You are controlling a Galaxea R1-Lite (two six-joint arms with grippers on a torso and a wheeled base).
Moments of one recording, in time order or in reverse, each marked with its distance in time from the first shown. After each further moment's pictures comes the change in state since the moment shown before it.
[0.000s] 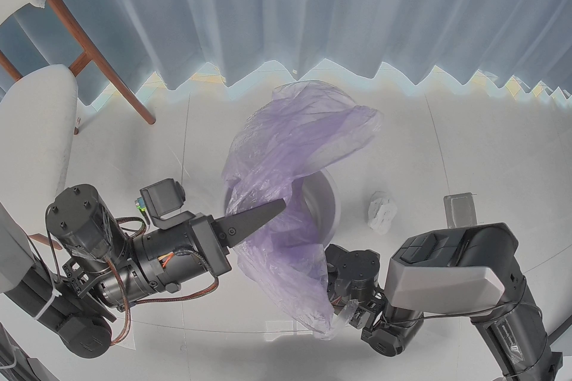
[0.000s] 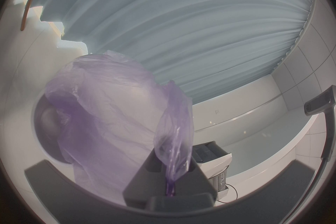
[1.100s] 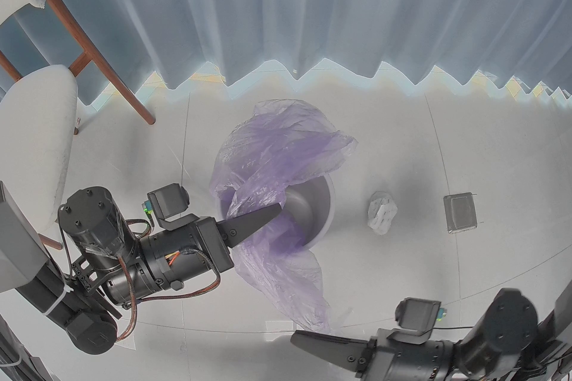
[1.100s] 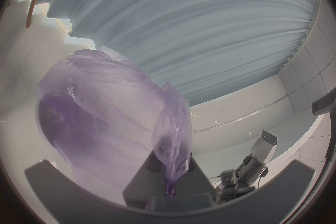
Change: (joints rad) left arm 0.032 0.051 -0.003 0.000 0.000 0.001; right arm 0.359 -0.742 0.702 0.000 0.067 0.129
